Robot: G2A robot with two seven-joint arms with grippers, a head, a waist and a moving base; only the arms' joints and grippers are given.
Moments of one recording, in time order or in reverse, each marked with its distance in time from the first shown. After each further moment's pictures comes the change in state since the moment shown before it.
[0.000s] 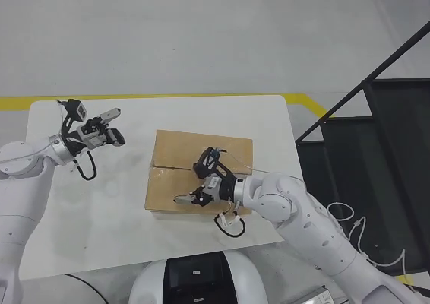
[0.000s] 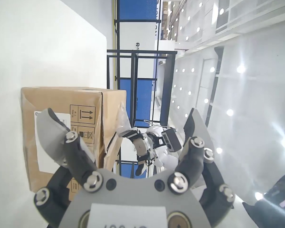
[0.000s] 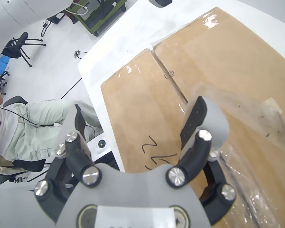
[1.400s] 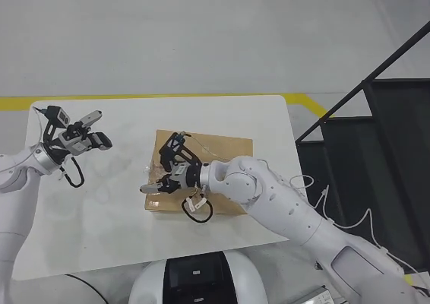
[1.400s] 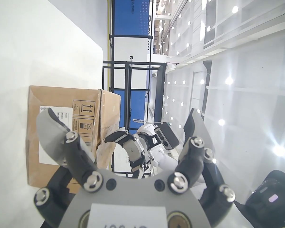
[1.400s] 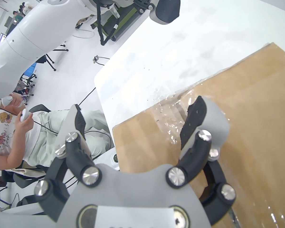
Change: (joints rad) left arm 0.120 0.033 -0.129 -0.111 -0.002 0.039 0.020; right arm 0.312 -0.143 -0.259 0.304 0.210 0.058 -0.062
